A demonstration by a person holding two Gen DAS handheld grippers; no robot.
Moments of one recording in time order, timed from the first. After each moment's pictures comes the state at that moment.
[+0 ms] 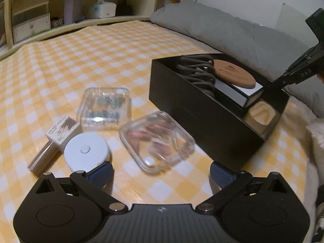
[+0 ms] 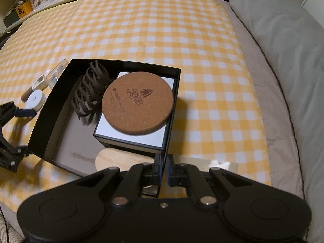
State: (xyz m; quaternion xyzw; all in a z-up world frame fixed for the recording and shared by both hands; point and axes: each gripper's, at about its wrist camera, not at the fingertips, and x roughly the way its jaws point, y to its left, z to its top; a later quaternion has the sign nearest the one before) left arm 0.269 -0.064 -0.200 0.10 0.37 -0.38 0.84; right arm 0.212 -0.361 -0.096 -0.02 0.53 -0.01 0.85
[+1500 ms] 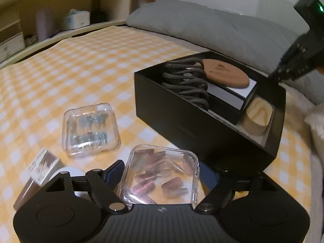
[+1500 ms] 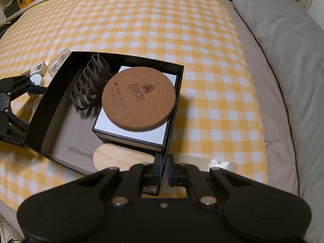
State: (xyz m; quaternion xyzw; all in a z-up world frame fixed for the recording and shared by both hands) left arm 0.289 -0.086 -0.196 0.15 0.36 -0.43 0.82; right arm 0.214 -0.356 -0.101 -0.05 0.54 -0.01 0.84
